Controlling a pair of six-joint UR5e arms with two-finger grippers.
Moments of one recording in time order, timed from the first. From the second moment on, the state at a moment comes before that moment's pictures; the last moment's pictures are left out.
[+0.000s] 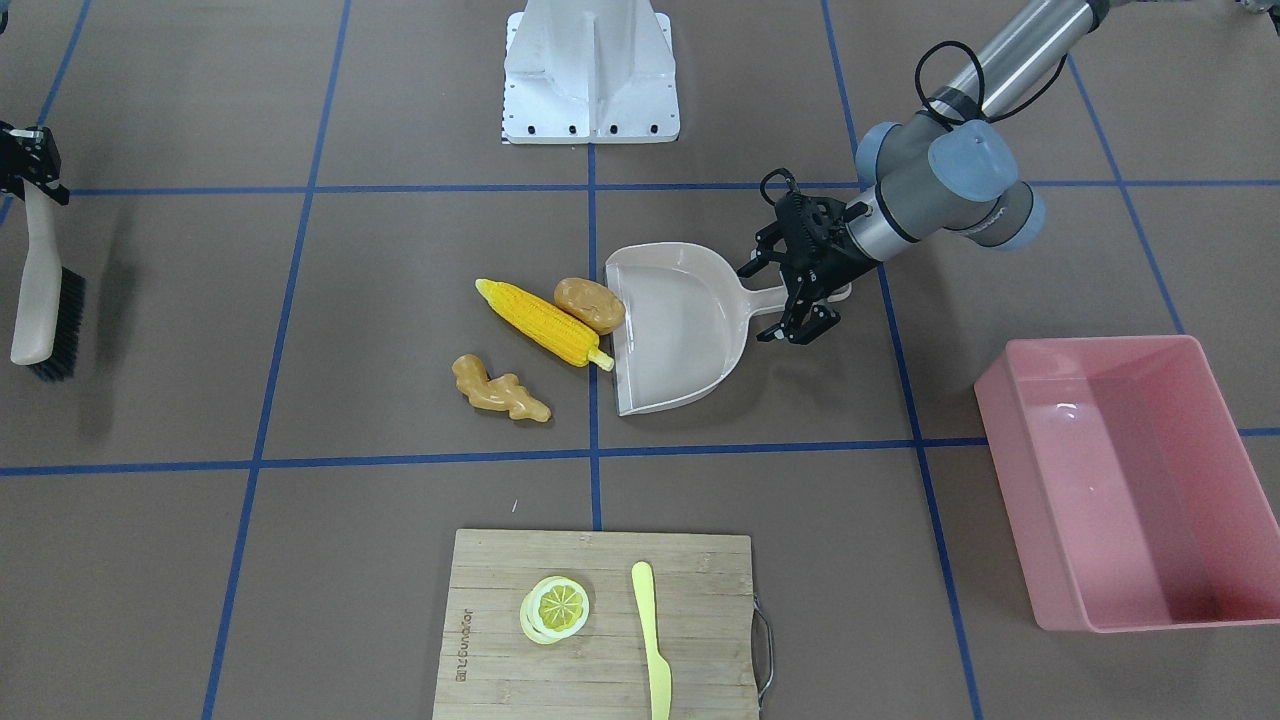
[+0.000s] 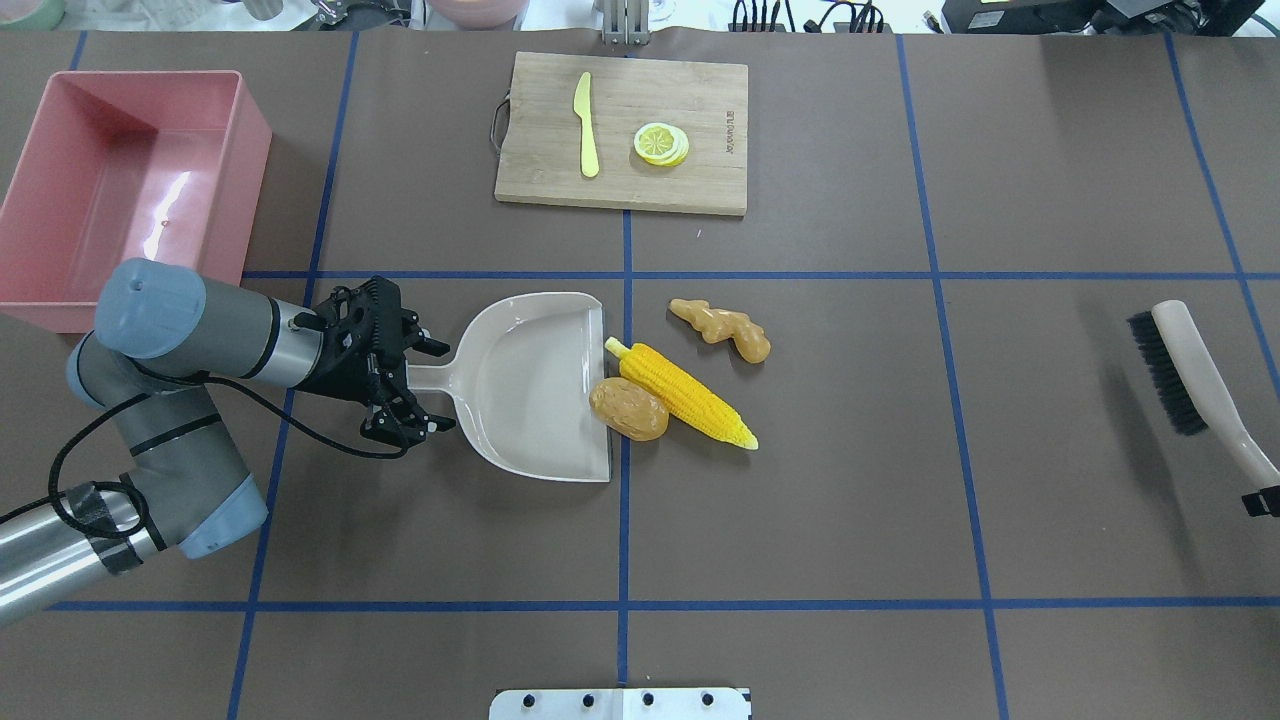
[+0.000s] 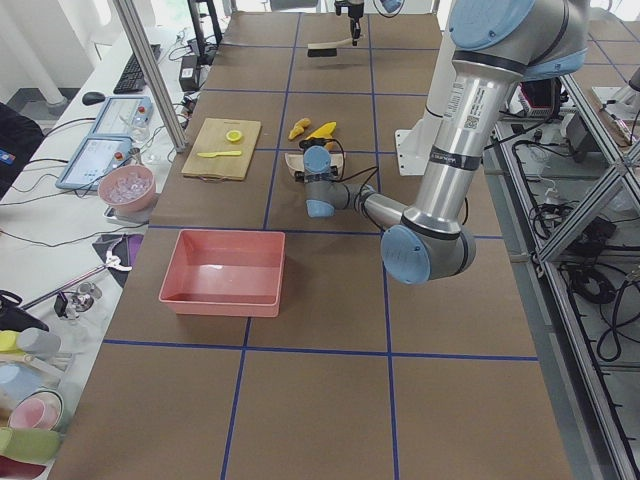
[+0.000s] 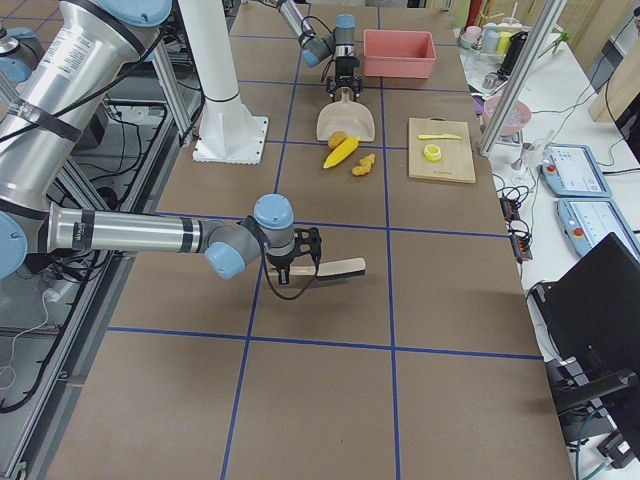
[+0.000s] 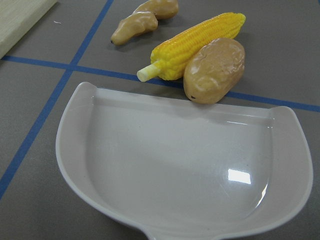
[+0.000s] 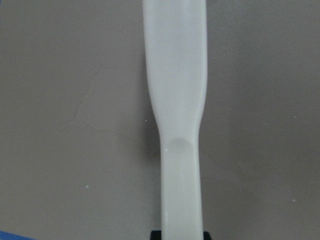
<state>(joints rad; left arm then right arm) -0.63 -1.91 -1.47 -2.72 -2.12 -0.05 0.96 -2.07 1.97 -0.89 2.25 0.64</state>
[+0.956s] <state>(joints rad) -0.62 -1.92 -1.47 -2.70 -2.11 -0.05 0.70 -1.71 2.13 -1.30 2.21 0.99</state>
